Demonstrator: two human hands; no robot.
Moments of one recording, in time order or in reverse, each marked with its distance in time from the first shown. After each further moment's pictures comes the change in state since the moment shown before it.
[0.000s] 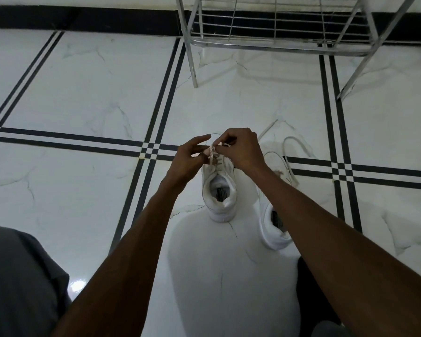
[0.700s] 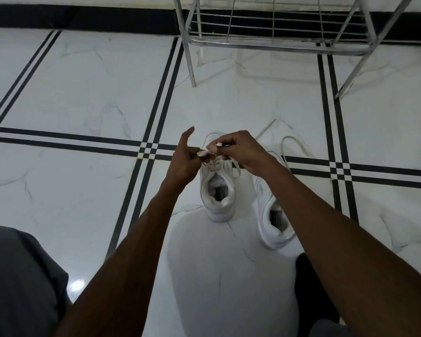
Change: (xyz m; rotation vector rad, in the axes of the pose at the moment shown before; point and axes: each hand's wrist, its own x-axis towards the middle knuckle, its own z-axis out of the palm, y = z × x) left_hand 0.005 -0.014 0.002 0.007 0.069 0.016; right_hand 0.004 0.000 -0.014 0.309 -0.322 0.217
